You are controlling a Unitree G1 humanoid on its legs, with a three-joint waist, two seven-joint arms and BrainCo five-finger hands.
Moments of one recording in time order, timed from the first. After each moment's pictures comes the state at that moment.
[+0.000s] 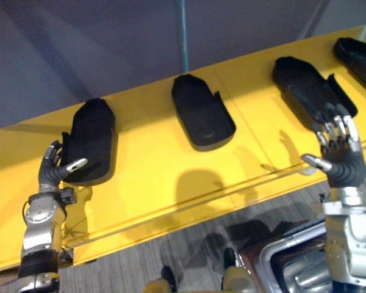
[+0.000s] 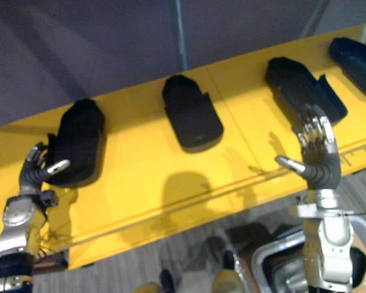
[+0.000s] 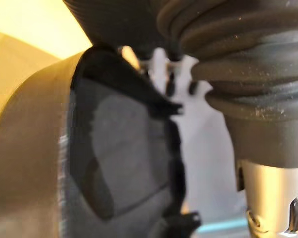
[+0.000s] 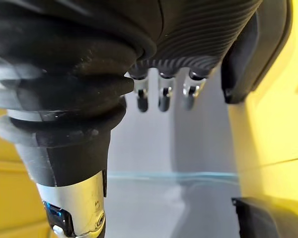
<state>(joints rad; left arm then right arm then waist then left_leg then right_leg) -0.17 0.54 0.29 0.35 -0.39 -0.06 -0.02 0.10 -0.39 -0.30 -0.31 0.50 -0.24 0.17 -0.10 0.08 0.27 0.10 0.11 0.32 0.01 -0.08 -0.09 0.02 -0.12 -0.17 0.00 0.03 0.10</state>
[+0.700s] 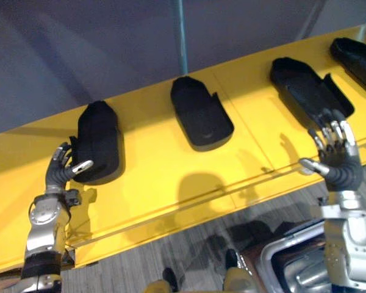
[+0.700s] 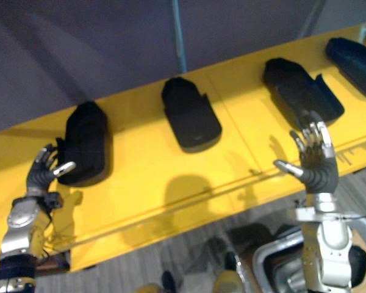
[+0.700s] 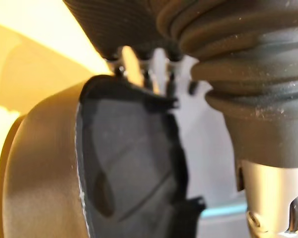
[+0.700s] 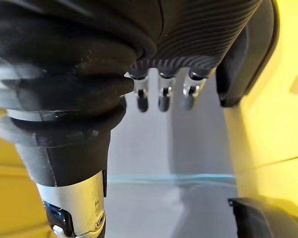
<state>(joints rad) -0.15 0.53 0.26 0.35 -0.42 -0.06 -0.05 0.11 -0.38 -0.30 -0.31 0.50 -0.24 0.18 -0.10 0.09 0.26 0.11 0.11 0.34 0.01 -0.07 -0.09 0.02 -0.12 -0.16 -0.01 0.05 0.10</state>
